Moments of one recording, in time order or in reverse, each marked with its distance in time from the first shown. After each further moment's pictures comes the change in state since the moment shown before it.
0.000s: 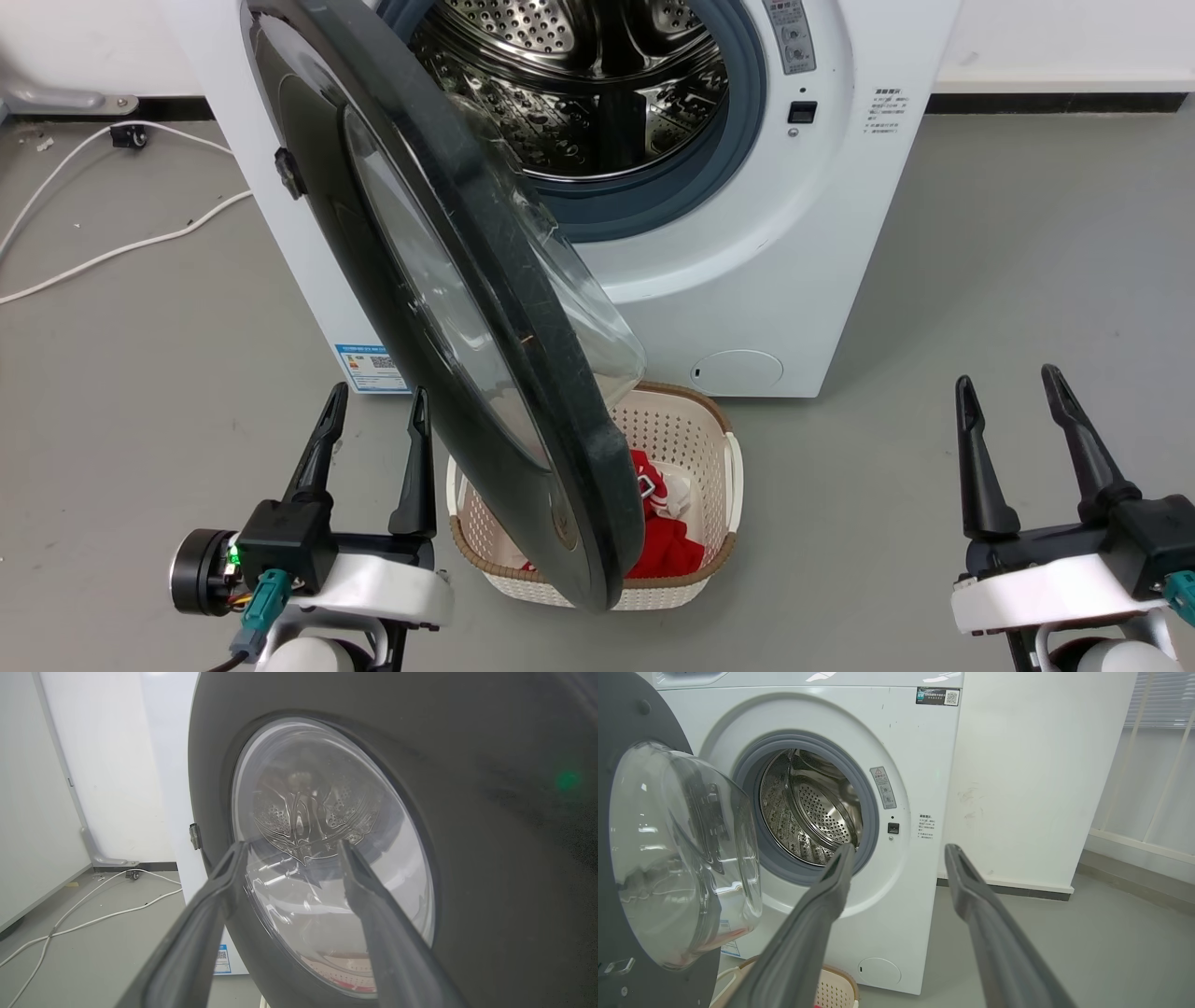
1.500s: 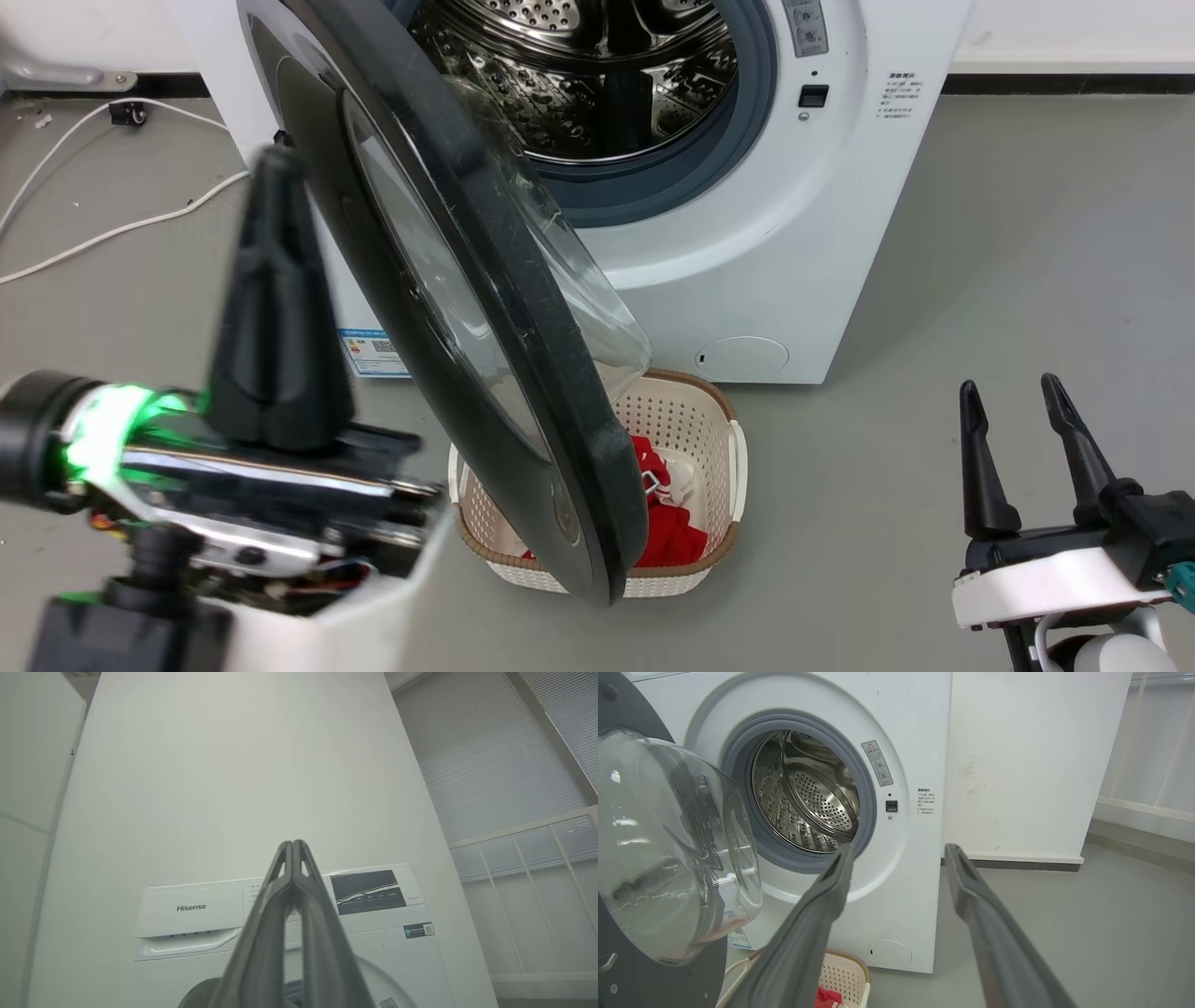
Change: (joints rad) left arm -0.143 0.002 -0.063 -0.635 0.075 -0.023 -0.001; right arm -0.027 0.000 -0.016 0.095 0.068 0.000 -0.021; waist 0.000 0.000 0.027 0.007
